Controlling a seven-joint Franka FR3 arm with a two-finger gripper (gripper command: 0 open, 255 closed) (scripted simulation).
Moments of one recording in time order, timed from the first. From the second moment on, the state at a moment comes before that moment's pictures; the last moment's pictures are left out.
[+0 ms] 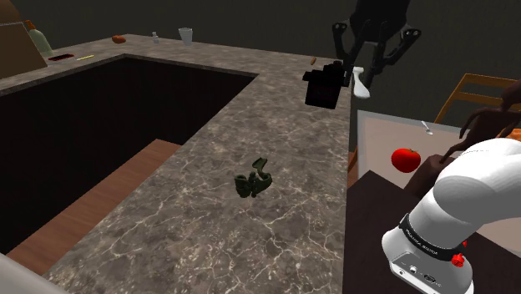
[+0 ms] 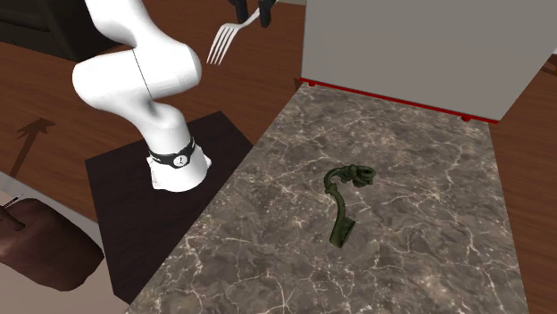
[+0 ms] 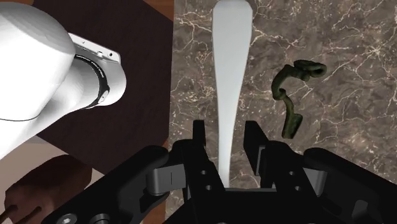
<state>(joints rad) -0.12 -0.83 0.28 -2.19 0.35 1.32 1.14</state>
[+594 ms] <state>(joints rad) -0.13 -0.77 0.26 -2.02 0.33 1.22 1.16</state>
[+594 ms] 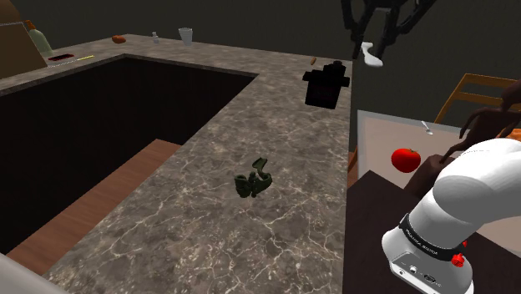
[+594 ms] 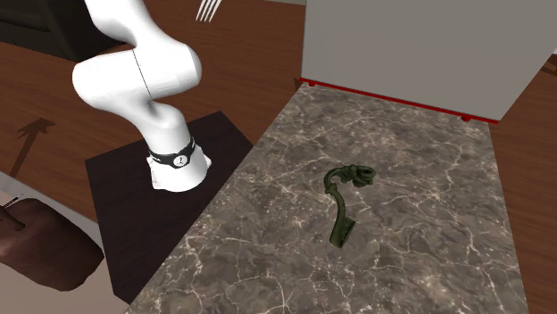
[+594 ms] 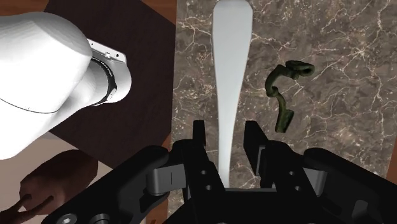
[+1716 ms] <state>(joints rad) -0.13 -0.67 0.47 -1.80 0.46 1.18 1.42</state>
